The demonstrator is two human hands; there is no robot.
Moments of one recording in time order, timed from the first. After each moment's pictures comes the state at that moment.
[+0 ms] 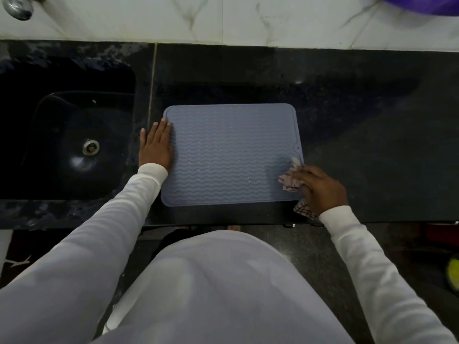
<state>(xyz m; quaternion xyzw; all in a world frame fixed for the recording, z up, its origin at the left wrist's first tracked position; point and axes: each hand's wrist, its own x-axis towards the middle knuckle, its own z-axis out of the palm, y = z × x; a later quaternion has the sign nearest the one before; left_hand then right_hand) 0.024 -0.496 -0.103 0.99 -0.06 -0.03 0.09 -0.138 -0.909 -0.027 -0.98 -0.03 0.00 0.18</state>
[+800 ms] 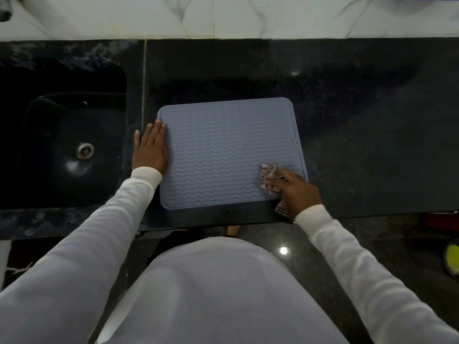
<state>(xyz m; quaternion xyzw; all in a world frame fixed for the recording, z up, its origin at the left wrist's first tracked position) 0.025 -0.489 -0.102 0.99 -0.08 -0.04 0.09 -0.138 -0.865 -0.046 -0.98 -0.05 0.12 0.11</state>
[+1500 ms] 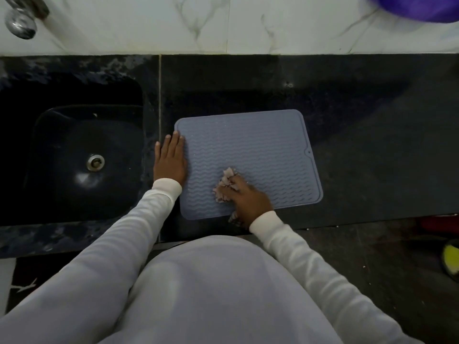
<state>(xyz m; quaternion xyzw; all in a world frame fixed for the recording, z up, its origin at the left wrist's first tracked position) 0.027 -0.488 -0.105 0.99 -0.09 -0.05 0.12 -0.110 -0.712 -0.052 -0.97 -0.11 0.14 0.19</state>
